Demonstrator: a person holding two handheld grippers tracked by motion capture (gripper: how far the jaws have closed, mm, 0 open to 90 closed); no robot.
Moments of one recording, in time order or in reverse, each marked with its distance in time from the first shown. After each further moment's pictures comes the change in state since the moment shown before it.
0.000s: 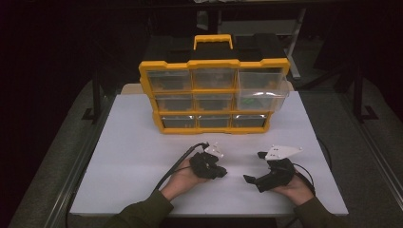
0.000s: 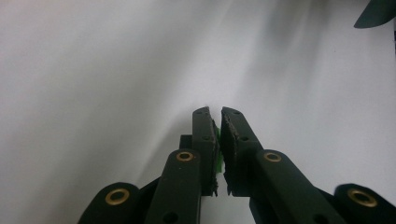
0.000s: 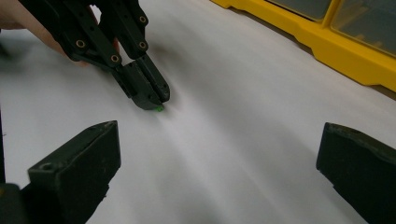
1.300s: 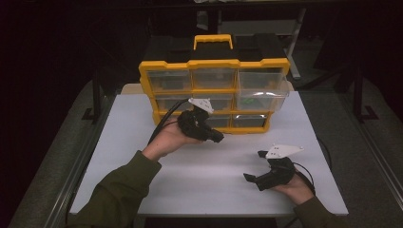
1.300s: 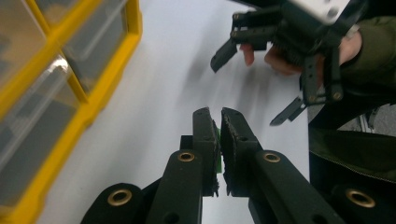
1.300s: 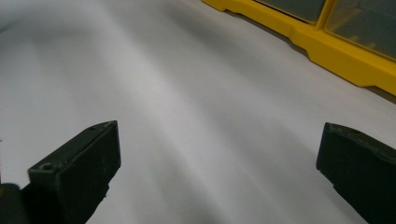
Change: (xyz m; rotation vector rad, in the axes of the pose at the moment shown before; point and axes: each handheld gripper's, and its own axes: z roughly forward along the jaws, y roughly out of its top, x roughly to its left) left arm 0.034 0.089 -0.108 -0.079 -0.101 0.062; right arm -0.003 0.001 0.000 -0.011 -0.002 0.016
